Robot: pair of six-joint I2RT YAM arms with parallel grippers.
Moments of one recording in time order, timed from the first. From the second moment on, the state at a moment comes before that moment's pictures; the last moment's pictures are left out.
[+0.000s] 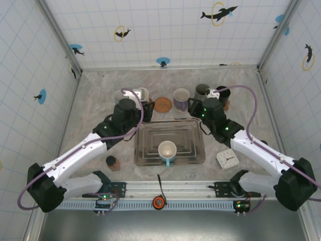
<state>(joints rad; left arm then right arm) -0.76 1.12 0.91 -0.19 -0.14 -0.43 0.67 1.14 0.79 -0.05 0.26 0.76</state>
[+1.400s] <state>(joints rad) -1.39 1.38 1.19 -1.00 -0.22 -0.74 0.64 0.79 0.54 -0.01 0.42 0.80</state>
